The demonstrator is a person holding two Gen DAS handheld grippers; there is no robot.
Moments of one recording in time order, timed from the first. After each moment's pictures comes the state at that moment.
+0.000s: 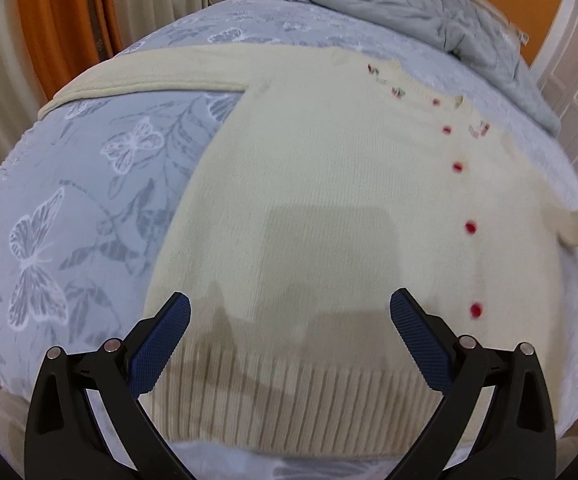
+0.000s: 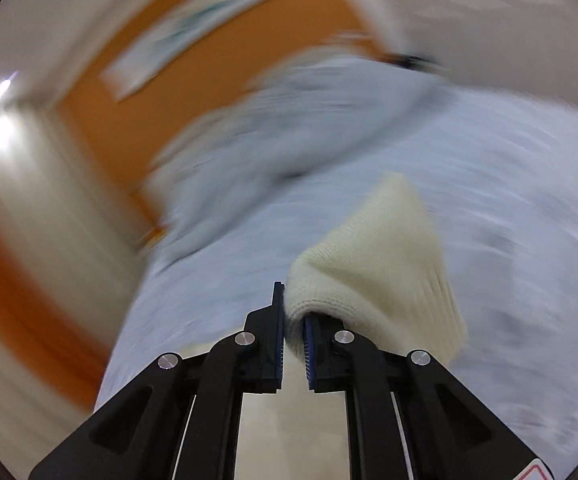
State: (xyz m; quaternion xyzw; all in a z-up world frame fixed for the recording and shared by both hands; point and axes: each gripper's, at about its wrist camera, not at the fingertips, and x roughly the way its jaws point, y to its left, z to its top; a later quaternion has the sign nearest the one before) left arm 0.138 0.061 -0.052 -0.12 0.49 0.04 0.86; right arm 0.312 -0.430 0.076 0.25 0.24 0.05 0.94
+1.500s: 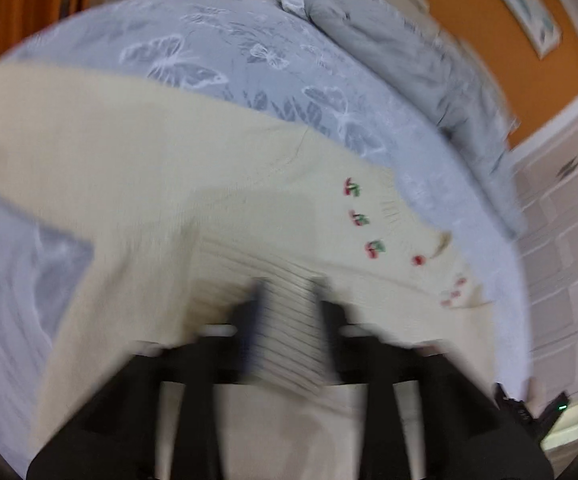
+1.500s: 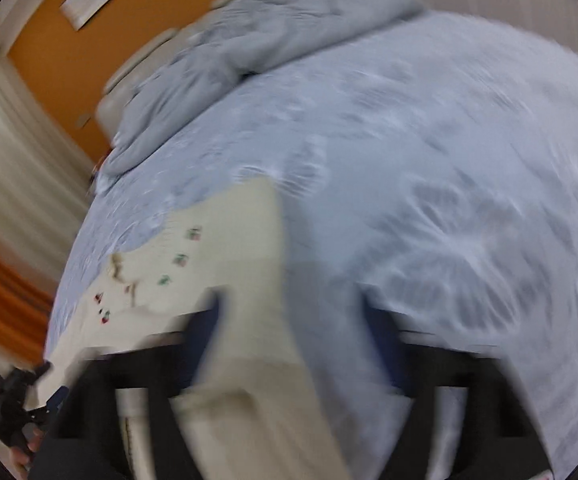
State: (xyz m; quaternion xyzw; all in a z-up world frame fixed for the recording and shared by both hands) left arm 0.367 0.079 -0.064 -0.31 0.44 -0.02 0.84; right arm 0.346 -0.393 -0.062 0.22 0.38 -0.04 0.90
